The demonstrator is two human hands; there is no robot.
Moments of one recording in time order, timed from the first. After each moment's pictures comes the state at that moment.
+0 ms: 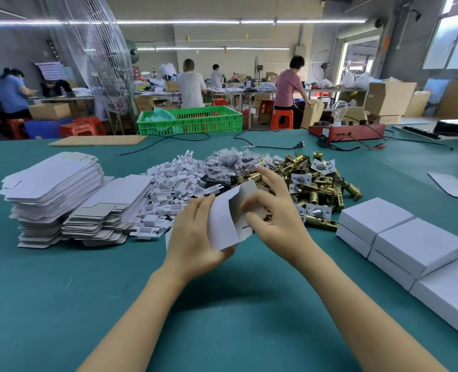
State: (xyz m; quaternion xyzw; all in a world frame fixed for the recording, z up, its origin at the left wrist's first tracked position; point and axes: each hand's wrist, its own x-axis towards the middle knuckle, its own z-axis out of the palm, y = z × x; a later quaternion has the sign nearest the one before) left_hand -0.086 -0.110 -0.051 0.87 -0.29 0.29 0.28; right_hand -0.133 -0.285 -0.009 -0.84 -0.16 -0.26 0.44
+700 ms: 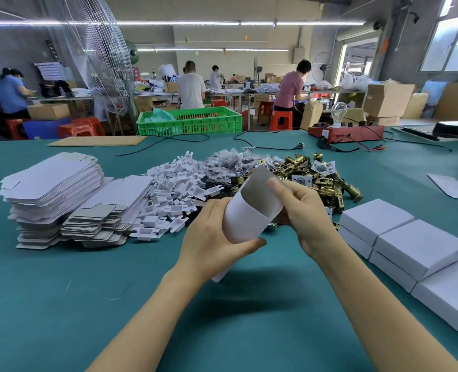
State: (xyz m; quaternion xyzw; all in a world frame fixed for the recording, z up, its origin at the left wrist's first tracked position) left_hand -0.102 -0.135 -0.036 0.85 -0.28 0.26 0.37; right_hand -0.124 -0.309 -0.002 -0.69 -0.07 -0.19 0.70
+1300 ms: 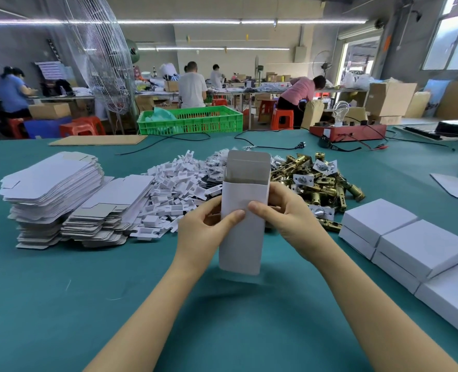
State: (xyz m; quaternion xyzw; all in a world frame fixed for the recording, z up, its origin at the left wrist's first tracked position) left_hand -0.101 -0.131 -0.030 0.70 -0.18 0.09 0.68; right_hand -0.119 -0.303 -0.012 -0.72 -0.15 -0.13 0.66
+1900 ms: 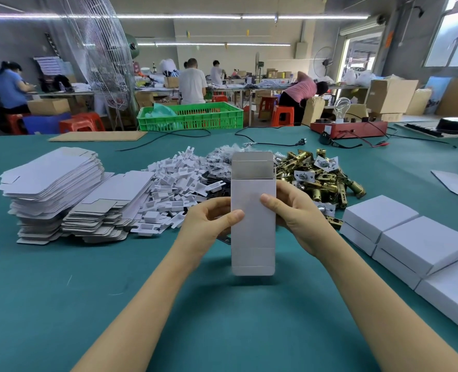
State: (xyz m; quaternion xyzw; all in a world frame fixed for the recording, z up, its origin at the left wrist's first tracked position) left_hand -0.092 -0.126 -0.028 0.66 -0.18 -0.04 0.72; right_hand -0.116 -0.314 -0.016 -0.67 -0.14 -0.08 0.72
